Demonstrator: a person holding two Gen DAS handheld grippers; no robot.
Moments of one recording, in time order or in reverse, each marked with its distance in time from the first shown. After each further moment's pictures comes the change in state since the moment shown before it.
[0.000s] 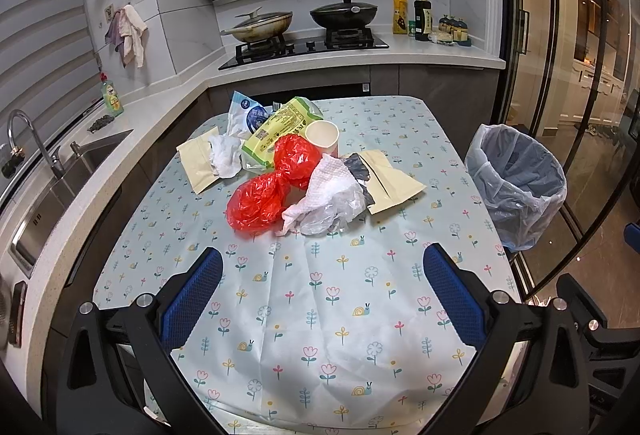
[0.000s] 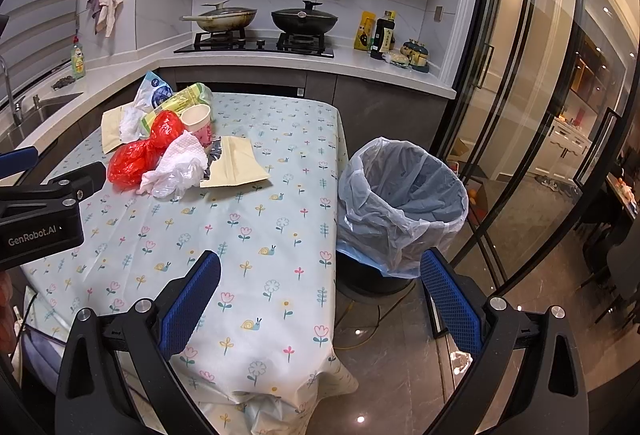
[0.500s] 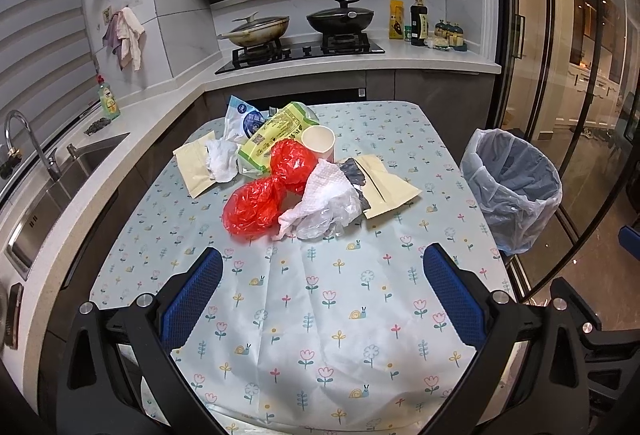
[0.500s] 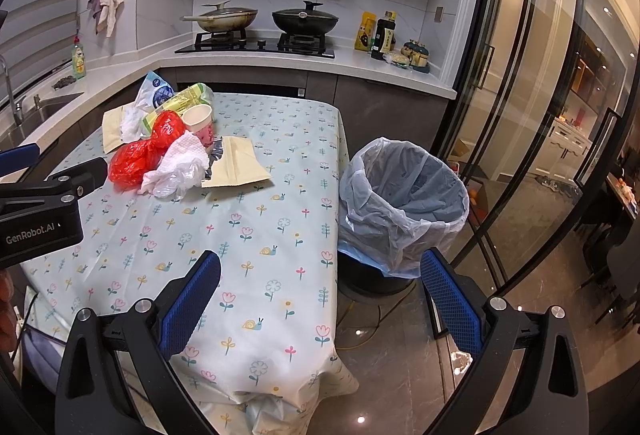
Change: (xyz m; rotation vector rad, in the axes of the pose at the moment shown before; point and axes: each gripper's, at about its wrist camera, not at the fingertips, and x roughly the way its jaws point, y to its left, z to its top) left arm 0.002 -0.002 -0.002 0.000 -0.019 -0.018; right arm 0.000 0.000 -0.001 0.000 -0.001 0.000
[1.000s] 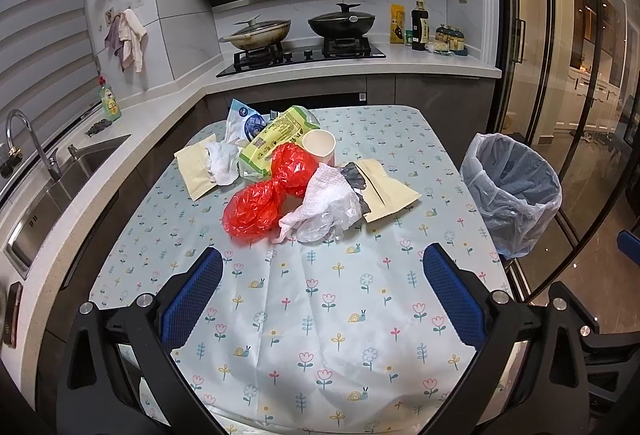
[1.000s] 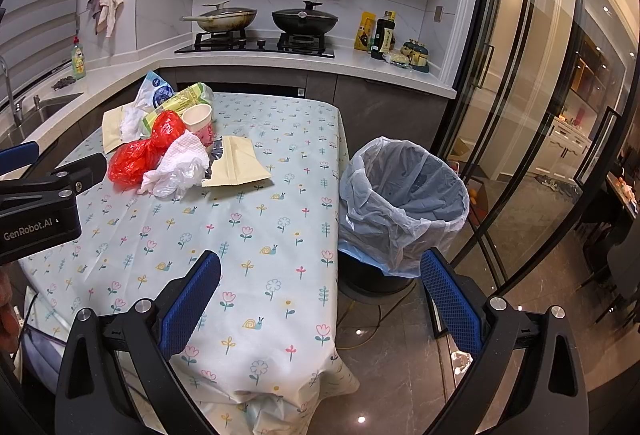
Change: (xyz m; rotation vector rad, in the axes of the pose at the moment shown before) left arm 0.000 0.001 -0.003 -0.006 -0.021 -0.005; right arm 0.000 0.000 0.000 0.003 0.000 0.001
